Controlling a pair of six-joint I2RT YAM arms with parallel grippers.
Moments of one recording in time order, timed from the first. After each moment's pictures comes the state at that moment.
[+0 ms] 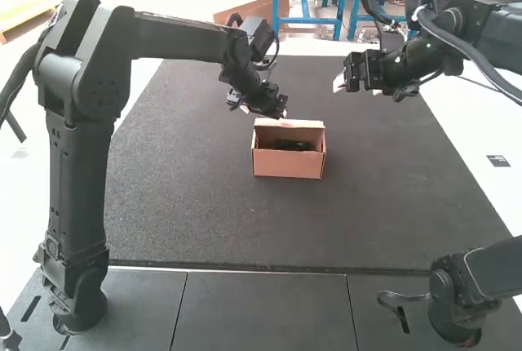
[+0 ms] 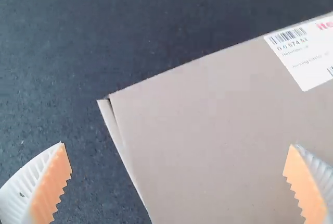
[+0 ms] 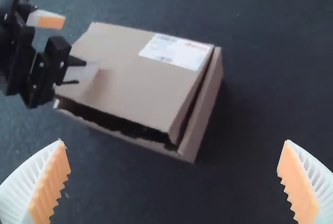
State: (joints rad) left arm -0.54 1.98 1.64 -0.67 -0.03 -0.09; right arm 0.31 1.21 1.16 -0.72 -0.18 0.09
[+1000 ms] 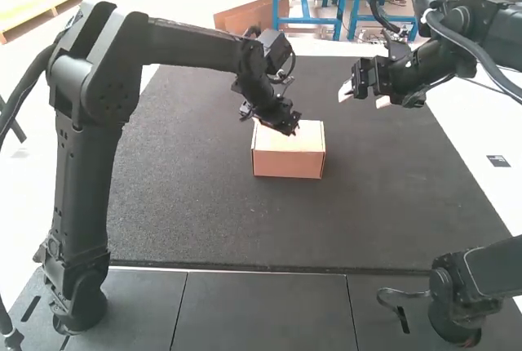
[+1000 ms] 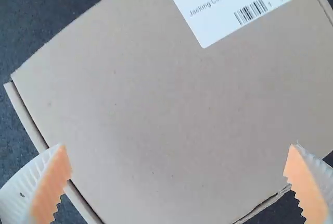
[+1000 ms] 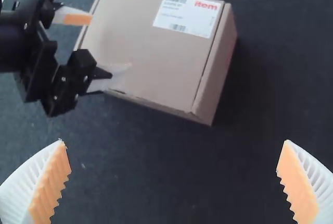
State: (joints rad) left arm -0.60 1.99 1.66 -0.69 -0.01 -0.04; right arm 0.26 1.21 1.16 -0.82 -0.29 0.09
